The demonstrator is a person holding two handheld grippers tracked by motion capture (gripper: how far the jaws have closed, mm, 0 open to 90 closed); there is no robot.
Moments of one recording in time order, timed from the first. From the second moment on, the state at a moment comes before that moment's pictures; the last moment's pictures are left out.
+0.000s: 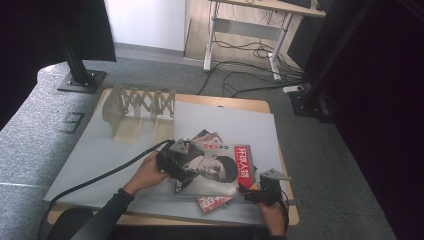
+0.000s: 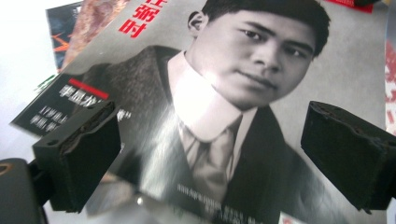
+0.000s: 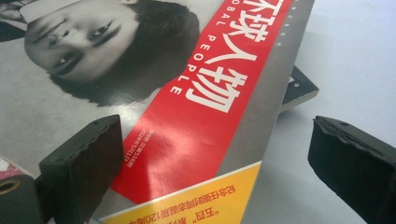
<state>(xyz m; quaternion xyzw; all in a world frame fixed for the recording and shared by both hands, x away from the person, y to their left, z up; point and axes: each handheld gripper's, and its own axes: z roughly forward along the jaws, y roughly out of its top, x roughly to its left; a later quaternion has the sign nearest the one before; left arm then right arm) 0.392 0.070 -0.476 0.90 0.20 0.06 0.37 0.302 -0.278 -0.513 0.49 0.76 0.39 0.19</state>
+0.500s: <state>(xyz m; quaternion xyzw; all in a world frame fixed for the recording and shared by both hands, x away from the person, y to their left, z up) 0.433 0.044 -0.482 0.91 0.21 0.08 0.36 0.287 -0.285 -0.513 0.48 0.76 0.39 0.18</state>
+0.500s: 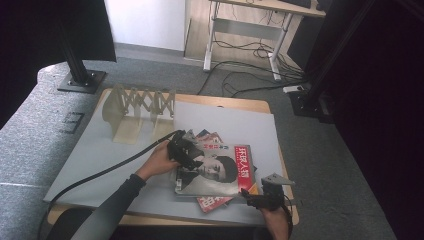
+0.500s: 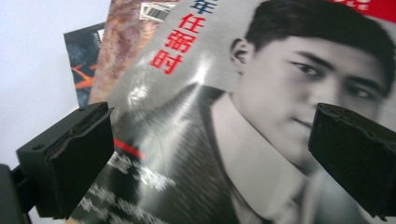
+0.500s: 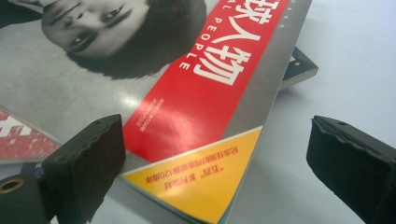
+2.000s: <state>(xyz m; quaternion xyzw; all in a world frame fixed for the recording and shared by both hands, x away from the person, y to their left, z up) 0.437 0.048 -0.495 0.90 0.24 0.07 0.34 0.281 -0.302 -0.516 0.51 0.75 0.38 0.20</state>
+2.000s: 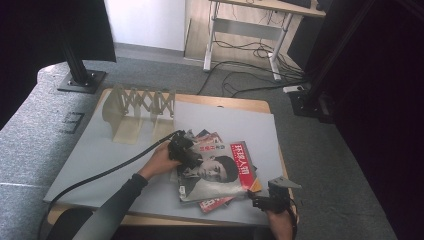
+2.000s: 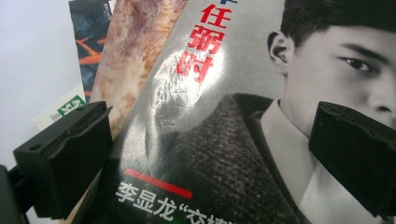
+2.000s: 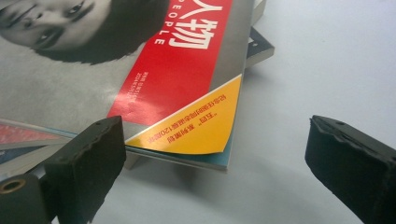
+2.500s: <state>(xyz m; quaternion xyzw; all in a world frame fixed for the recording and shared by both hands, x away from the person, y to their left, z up) 0.414 0.061 -0.494 0.91 0.25 0.07 0.34 0.289 -0.305 -0.515 0.53 0.73 0.37 0.23</state>
